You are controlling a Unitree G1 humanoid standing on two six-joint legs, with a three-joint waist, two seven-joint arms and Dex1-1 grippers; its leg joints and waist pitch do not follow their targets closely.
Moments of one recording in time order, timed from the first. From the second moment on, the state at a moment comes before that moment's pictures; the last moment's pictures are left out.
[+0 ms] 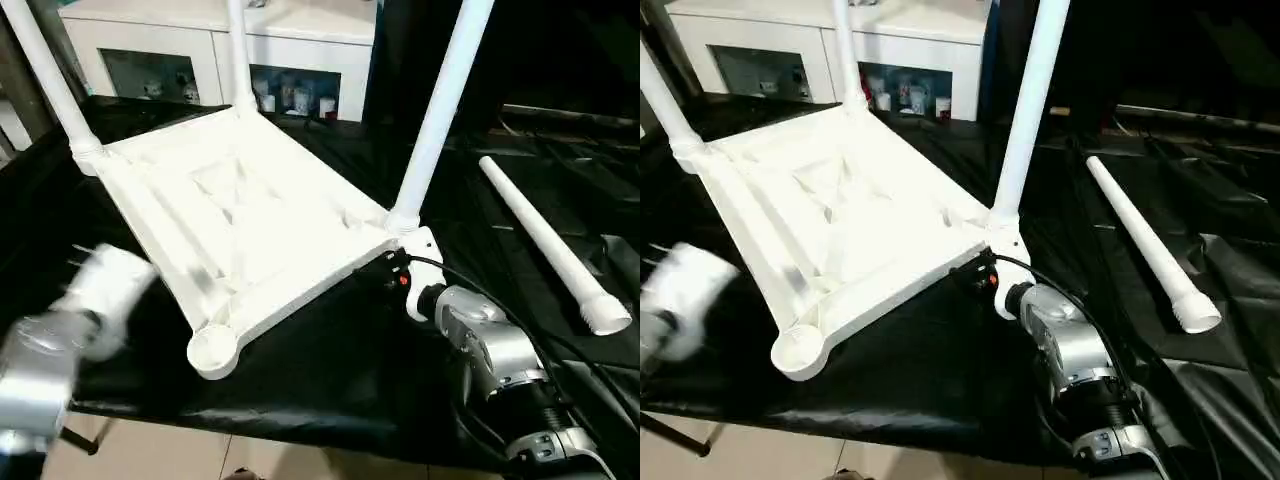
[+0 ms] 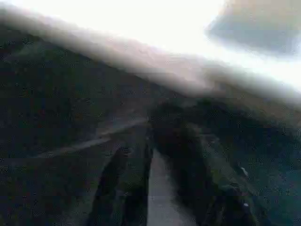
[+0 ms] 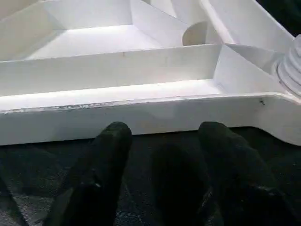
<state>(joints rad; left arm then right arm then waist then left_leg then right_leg) -0.11 0.63 0.00 -0.20 0.04 0.84 -0.58 -0.44 -0.17 0.09 0.42 0.10 0.35 0.51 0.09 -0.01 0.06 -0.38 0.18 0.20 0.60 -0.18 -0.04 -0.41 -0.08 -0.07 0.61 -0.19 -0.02</state>
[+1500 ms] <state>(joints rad) -0.30 0.40 -0.18 -0.08 -0.09 0.34 -0.71 -0.84 -0.58 -0.06 0.95 0.01 0.47 0.48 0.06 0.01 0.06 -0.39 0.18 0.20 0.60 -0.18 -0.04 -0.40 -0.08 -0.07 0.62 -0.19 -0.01</state>
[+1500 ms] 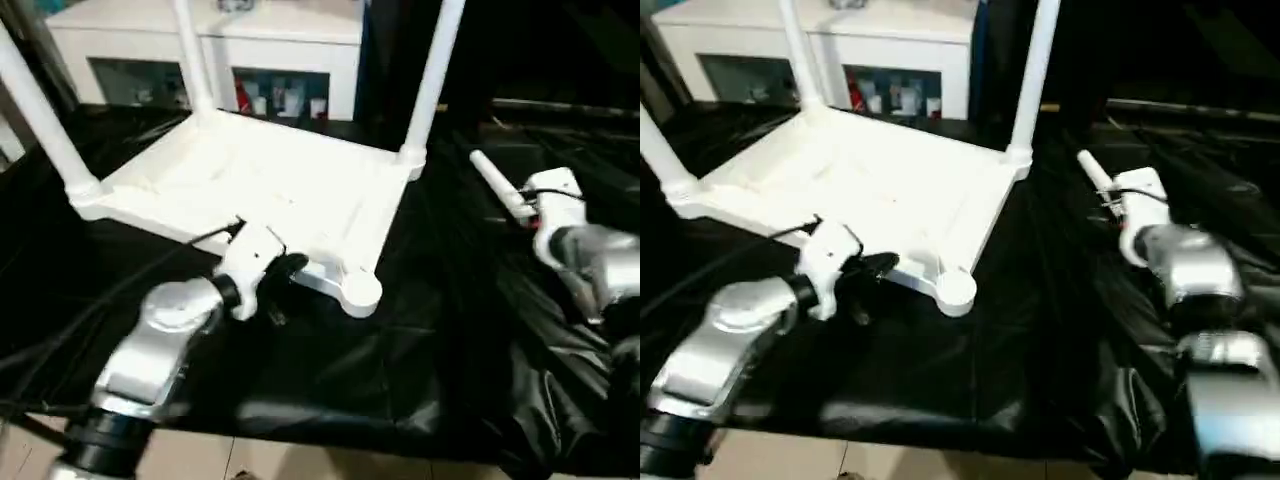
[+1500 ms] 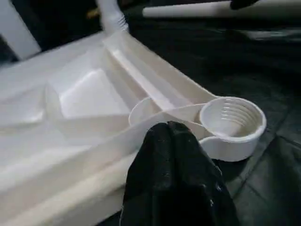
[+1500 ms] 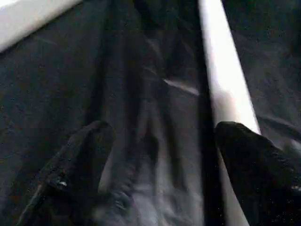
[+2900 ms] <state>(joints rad) -0.19 0.63 -0.15 -0.49 -0.36 0.69 -0.91 -0.97 -0.75 -0.03 1.36 -0.13 0.49 0.52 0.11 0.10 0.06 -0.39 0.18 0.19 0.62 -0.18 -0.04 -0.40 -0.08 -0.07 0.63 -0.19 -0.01</state>
